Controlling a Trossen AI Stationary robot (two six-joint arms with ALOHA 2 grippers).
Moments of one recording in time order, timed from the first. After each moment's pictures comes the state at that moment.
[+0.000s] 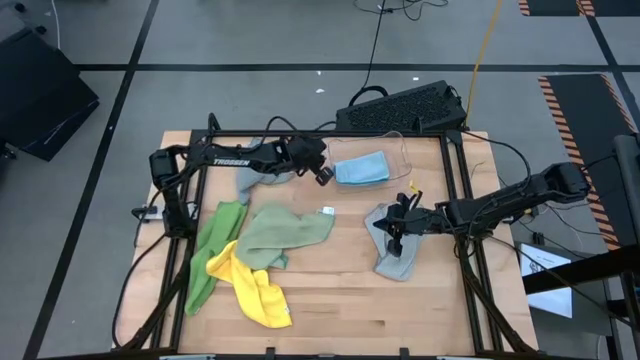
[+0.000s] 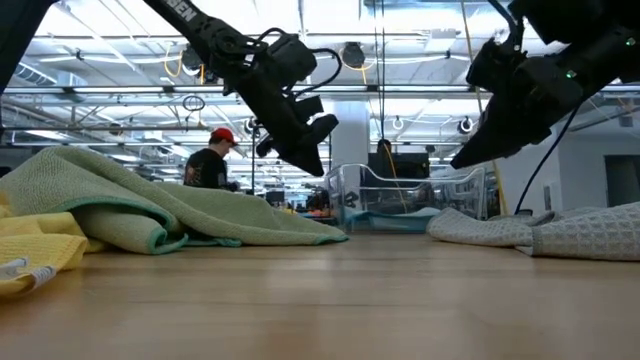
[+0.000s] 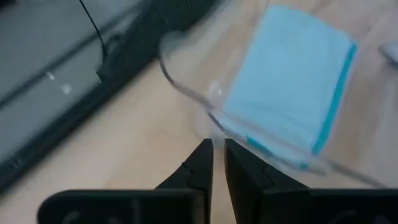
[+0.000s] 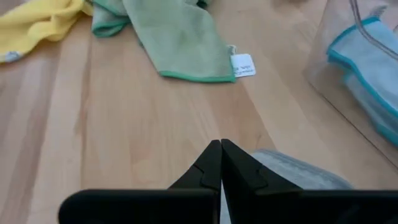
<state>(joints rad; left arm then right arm) 0.37 1.84 1.23 -0.14 -0.19 -0.22 0.19 1.09 0.36 0.07 0.31 0.36</state>
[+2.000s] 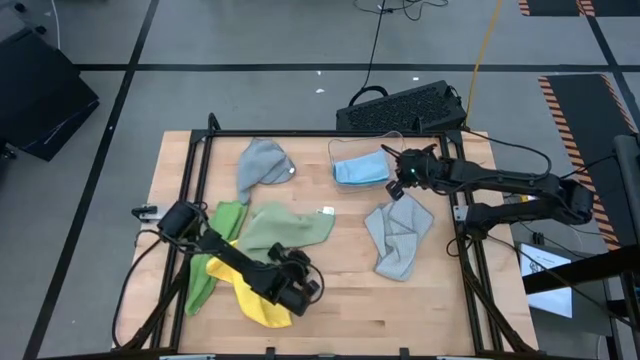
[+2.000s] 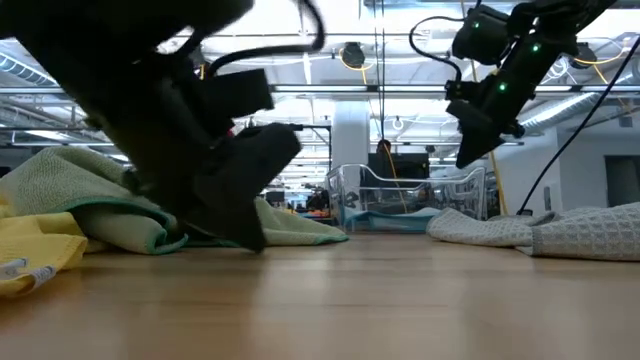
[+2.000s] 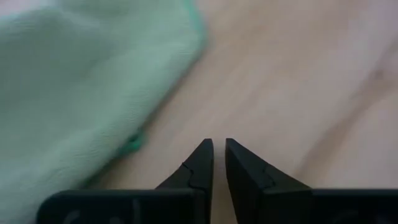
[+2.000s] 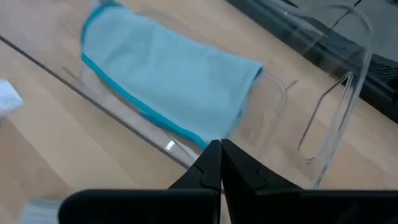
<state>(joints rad) -0.52 2.07 1.23 -0.52 -0.74 -1.20 -0.40 1.07 0.64 -0.48 0.31 0.32</state>
